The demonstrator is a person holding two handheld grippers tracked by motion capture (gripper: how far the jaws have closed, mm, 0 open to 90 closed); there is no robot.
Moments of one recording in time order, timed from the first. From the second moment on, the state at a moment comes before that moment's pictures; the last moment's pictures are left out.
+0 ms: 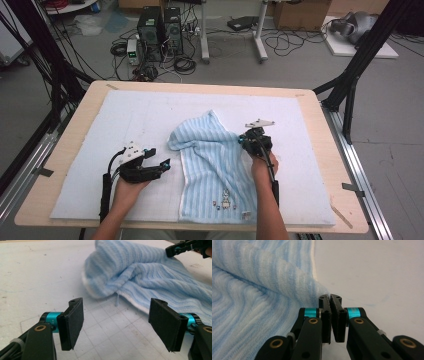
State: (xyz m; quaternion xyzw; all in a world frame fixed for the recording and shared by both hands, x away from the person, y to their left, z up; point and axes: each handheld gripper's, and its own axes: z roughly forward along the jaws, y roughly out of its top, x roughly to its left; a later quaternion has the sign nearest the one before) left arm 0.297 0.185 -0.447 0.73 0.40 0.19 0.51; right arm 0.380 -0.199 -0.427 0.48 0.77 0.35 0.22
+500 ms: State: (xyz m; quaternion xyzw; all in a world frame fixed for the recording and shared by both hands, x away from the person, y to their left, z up) left arm 0.304 0.164 -0.442 0.75 0.38 0.17 0.51; right arm 0.370 -0.231 -0.426 0.53 0.73 0.32 0.29
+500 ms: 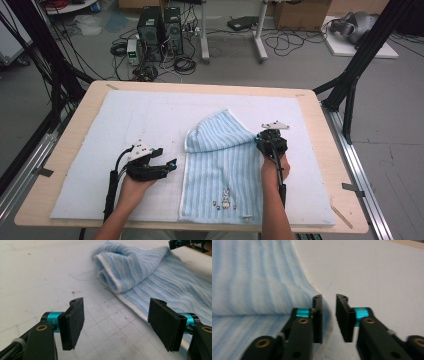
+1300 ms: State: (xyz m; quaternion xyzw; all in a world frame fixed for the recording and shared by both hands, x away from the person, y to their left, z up) left arm 0.414 0.105 -0.405 0.78 0.37 0.18 0.47; right arm 0.305 -0.266 -0.425 0.45 0.75 0.40 0.28
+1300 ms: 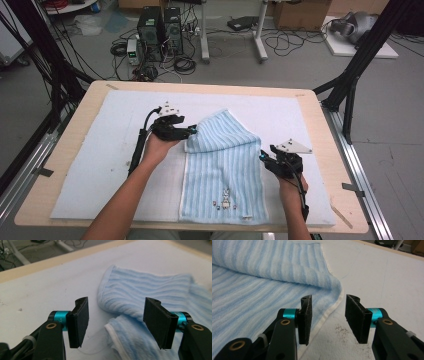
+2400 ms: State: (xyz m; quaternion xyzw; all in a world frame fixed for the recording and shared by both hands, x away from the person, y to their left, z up) left arm 0.456 0.110 -0.391 0.74 0.39 0.28 0.47; right arm 0.298 -0.282 -0.439 0.47 0.73 0.43 0.25
